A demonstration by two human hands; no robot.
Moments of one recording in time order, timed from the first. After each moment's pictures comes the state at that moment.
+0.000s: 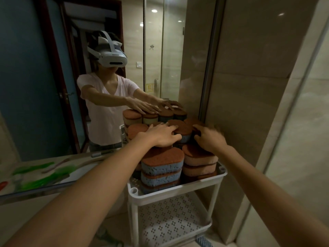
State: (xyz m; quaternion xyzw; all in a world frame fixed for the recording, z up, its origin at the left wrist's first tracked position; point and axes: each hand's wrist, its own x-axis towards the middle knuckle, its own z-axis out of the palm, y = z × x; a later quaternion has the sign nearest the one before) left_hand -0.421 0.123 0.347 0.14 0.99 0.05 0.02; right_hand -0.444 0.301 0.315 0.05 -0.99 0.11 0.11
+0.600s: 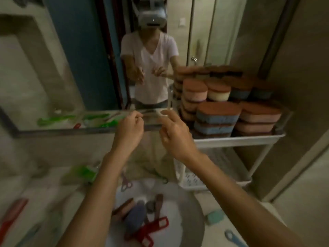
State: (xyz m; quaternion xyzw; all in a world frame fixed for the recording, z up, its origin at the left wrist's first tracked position) left_hand -0.255 -0.030 0.261 -0.18 0.88 0.36 -0.24; right_hand -0.284 0.104 0.248 0.40 -0.83 0.33 0.20
